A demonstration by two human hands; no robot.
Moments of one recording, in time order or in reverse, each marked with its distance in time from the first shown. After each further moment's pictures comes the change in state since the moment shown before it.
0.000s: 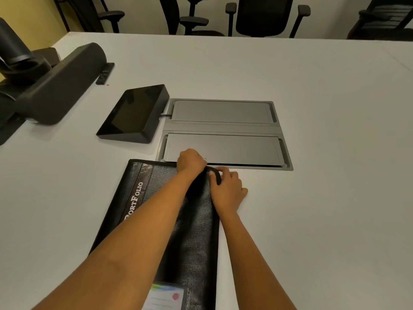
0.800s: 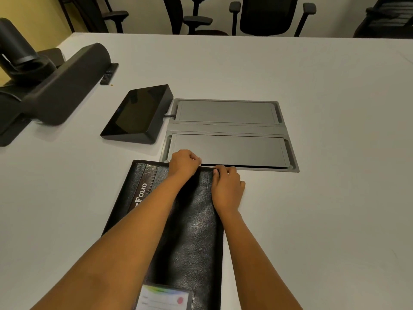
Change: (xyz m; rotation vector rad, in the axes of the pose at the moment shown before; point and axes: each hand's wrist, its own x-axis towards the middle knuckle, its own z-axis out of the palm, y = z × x) left_hand 0.007 -0.028 -0.014 -0.065 0.084 0.093; right_hand 0.010 -0.004 0.013 -0.164 0.047 -0.150
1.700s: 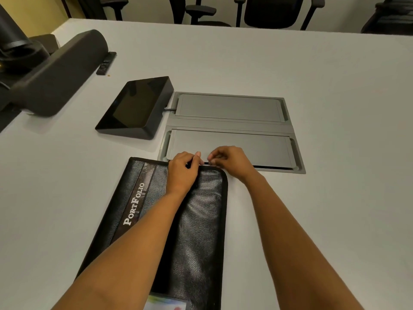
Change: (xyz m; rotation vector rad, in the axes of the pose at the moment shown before) left_hand -0.007 -0.036 0.026 -0.284 0.212 0.275; right_hand 0.083 0.000 -0.033 0.488 -0.559 -0.186
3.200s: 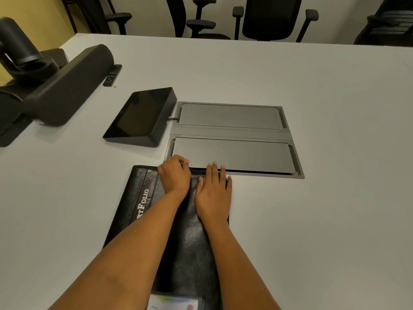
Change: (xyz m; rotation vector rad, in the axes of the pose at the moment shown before) left_hand 0.011 0.005 -0.017 0.324 0.160 -0.148; right_hand -0.046 -0.002 0.108 -0.640 0.393 0.133
